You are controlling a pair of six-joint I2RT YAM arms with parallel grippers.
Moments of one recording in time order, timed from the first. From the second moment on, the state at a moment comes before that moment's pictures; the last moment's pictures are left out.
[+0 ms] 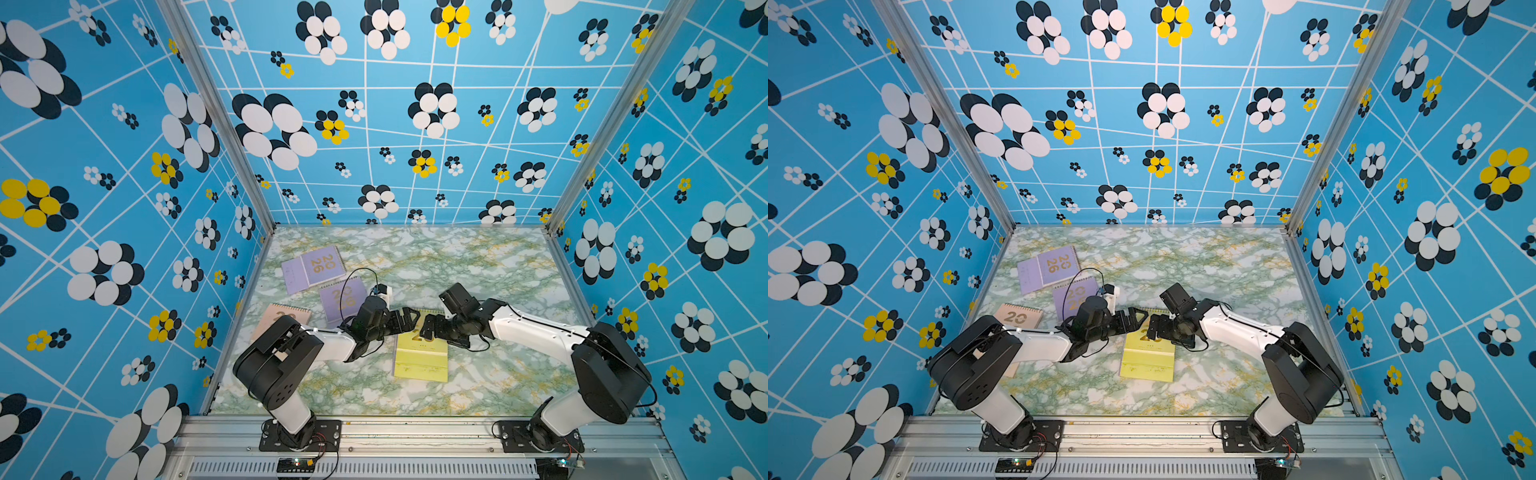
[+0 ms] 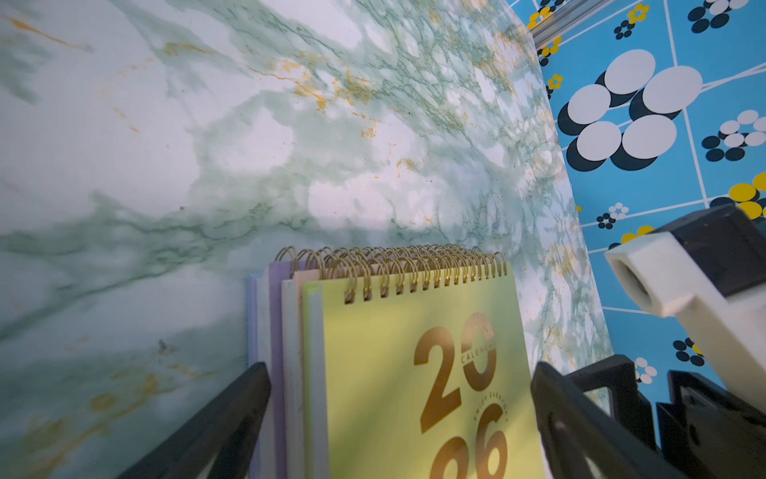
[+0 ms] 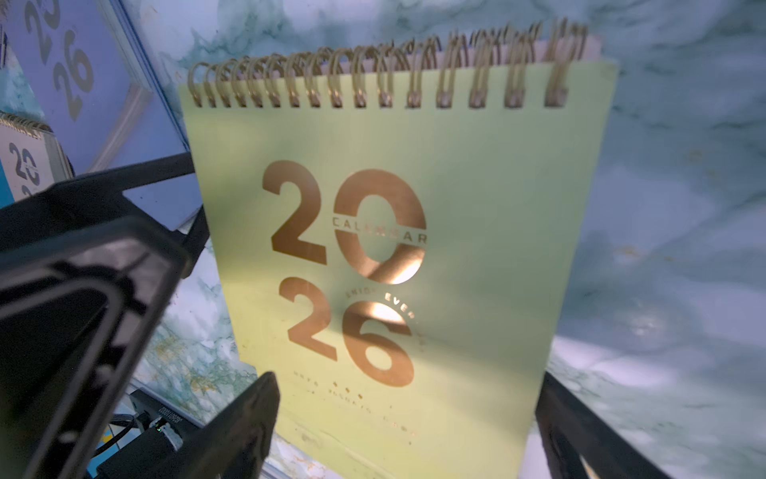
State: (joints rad) left arm -0.64 1.65 0.57 0.56 0.23 -0.82; right arm 0.70 1.56 0.93 -0.50 -0.19 0.80
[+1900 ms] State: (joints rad) left arm -0.01 1.16 0.58 -0.29 0.03 -0.57; right arm 0.72 2.48 2.35 -0.85 -0.34 0.35
